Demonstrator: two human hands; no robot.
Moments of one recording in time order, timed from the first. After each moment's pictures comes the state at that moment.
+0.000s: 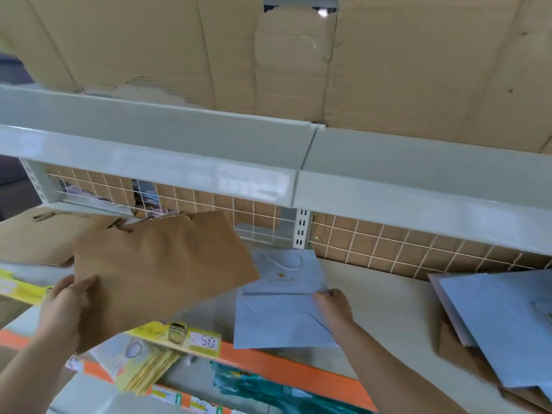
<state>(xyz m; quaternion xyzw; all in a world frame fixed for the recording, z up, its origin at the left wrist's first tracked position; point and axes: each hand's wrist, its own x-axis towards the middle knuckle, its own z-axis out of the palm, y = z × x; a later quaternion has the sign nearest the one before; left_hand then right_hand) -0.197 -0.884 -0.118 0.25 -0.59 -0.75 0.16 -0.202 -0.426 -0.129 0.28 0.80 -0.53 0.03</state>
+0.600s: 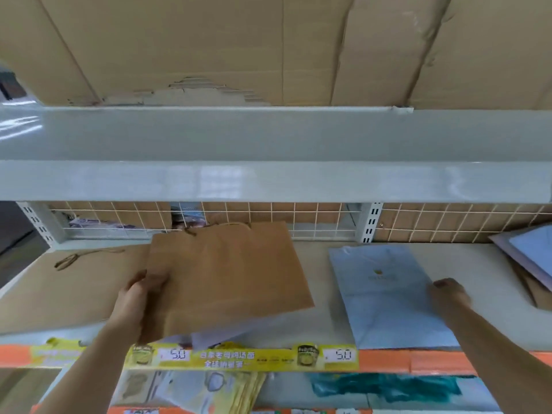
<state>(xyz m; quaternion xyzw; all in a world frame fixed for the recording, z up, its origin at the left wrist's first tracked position) -0.325 -1.018 -0.102 0.16 -0.65 -0.74 0.01 -0.201 -0.476 -0.119 0.49 0.80 -0.34 -0.10</state>
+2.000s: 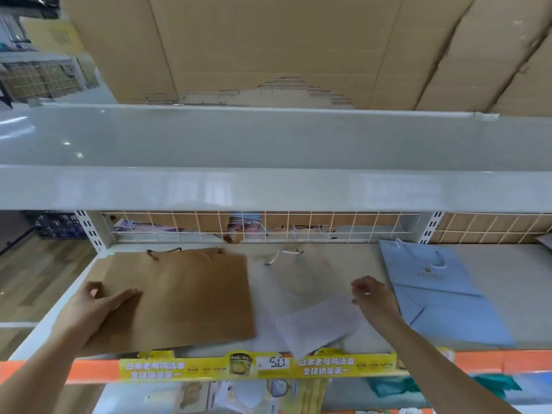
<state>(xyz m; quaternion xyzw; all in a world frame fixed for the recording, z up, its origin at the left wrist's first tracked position) -0.402 -1.259 -0.096 0.18 -0.91 -0.38 0.00 -0.278 -0.777 -0.118 0.30 0.84 -0.44 -0.11</state>
